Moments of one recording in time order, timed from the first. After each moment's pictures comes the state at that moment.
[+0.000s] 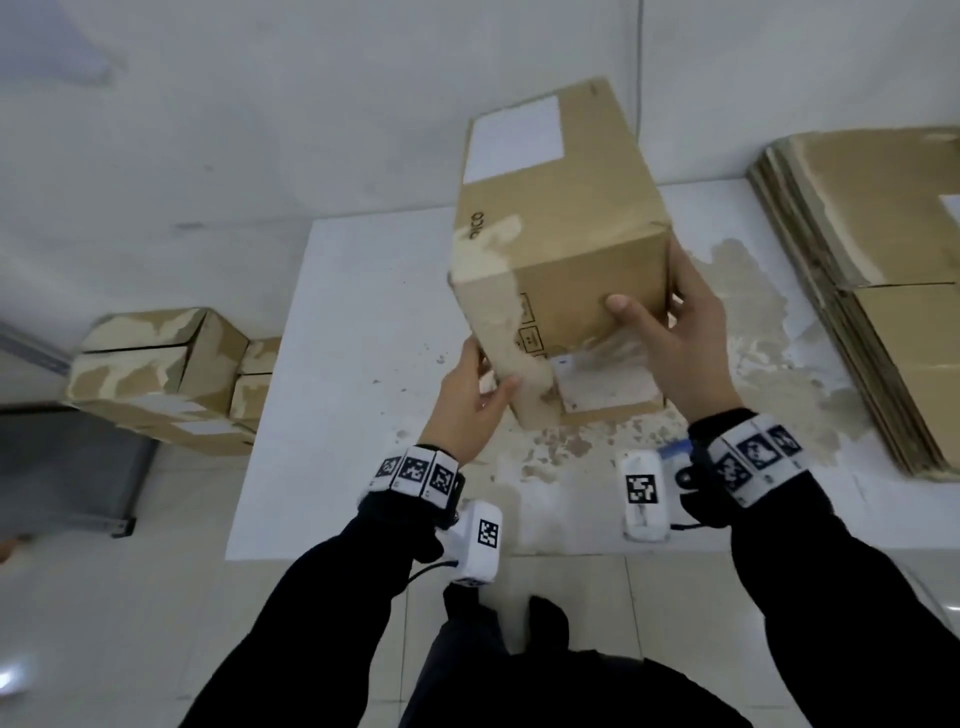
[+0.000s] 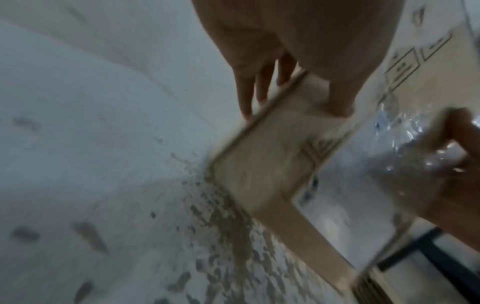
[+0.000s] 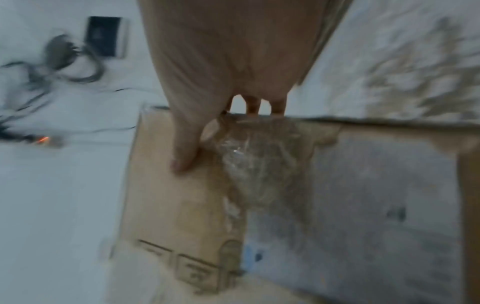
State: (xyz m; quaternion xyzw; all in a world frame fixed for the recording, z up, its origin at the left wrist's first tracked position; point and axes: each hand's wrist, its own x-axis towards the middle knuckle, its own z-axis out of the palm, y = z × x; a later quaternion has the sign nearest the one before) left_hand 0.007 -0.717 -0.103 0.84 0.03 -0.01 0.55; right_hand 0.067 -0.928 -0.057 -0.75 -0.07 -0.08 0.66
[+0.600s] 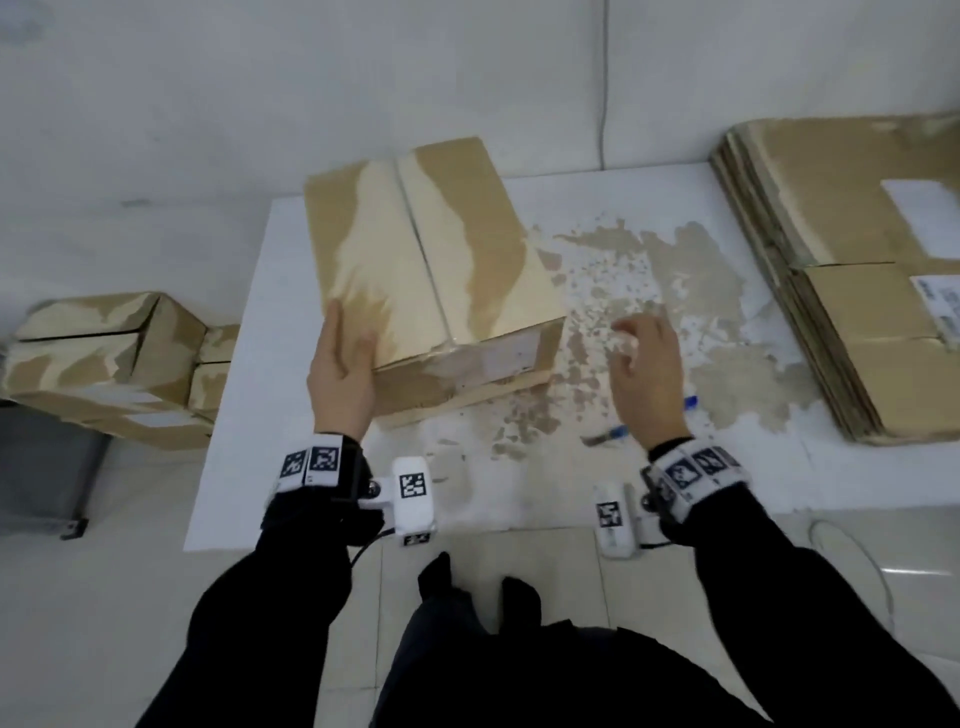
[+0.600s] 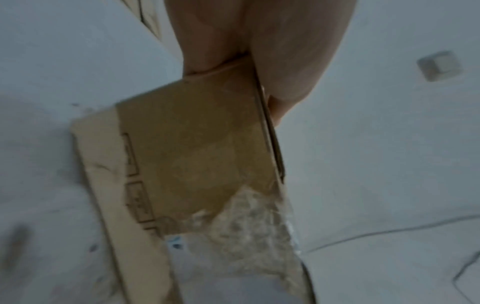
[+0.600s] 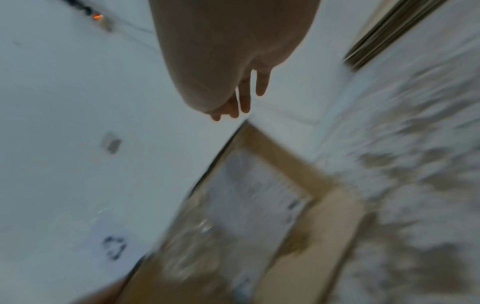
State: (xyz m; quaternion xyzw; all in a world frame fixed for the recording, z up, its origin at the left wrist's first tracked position) left_hand -0.005 -0.653 -0.109 0.79 0.22 0.16 0.54; right_hand 0.038 -0.947 -0.123 -0.92 -0.02 -0.09 0.39
